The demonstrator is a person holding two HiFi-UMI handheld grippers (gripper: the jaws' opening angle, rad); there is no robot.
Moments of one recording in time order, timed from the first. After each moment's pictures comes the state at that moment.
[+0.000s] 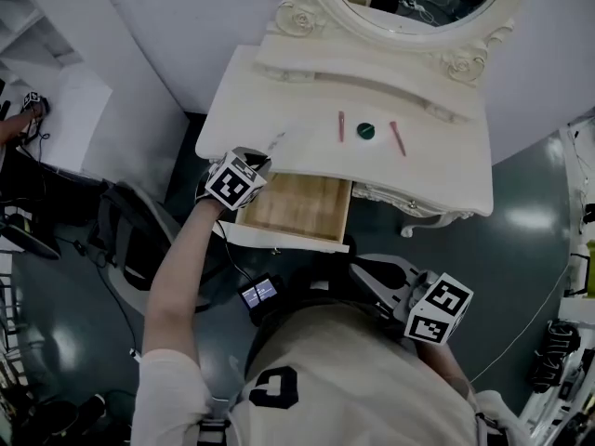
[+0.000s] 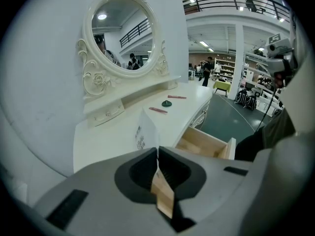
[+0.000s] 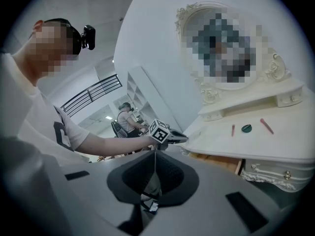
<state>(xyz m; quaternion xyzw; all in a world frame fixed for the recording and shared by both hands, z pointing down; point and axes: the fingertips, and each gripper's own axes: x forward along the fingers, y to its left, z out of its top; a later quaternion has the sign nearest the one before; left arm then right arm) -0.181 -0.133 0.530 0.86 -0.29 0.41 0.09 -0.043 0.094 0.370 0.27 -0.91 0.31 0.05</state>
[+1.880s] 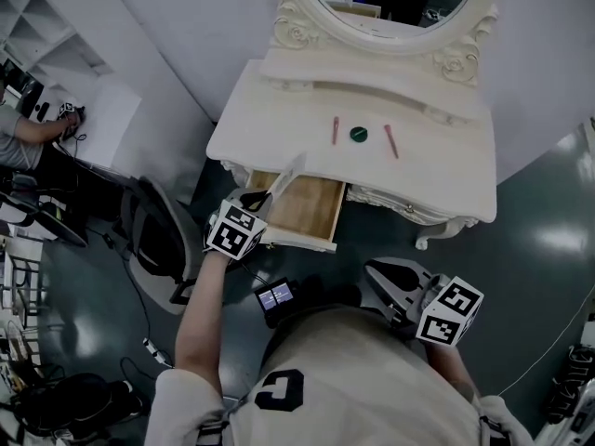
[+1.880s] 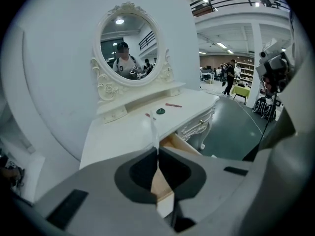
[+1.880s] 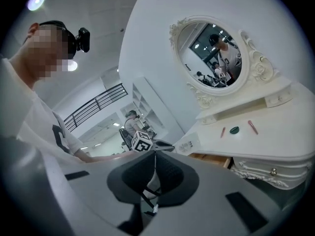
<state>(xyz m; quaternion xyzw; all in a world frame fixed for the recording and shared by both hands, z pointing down) -0.125 -0.022 0.488 0.83 -0.40 0.38 0.10 0.072 0.129 0.365 0.24 -0.92 0.31 0.00</state>
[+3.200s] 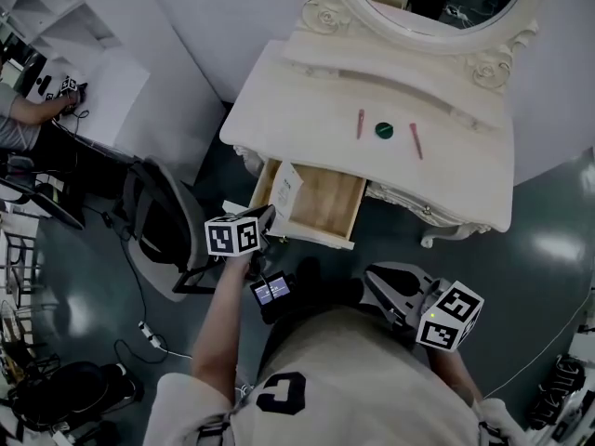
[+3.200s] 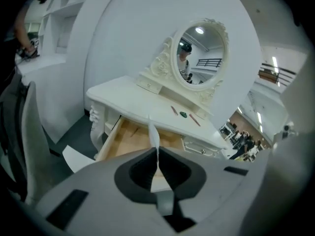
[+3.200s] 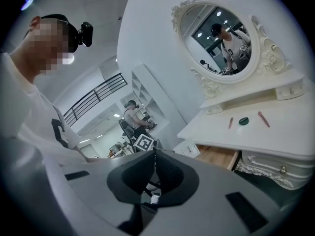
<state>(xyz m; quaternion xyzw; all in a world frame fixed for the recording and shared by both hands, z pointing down) -0.201 0.005 0.556 0.74 -0.50 0.17 0.42 0.011 0.124 0.384 0.21 -0.92 0.33 0.06</state>
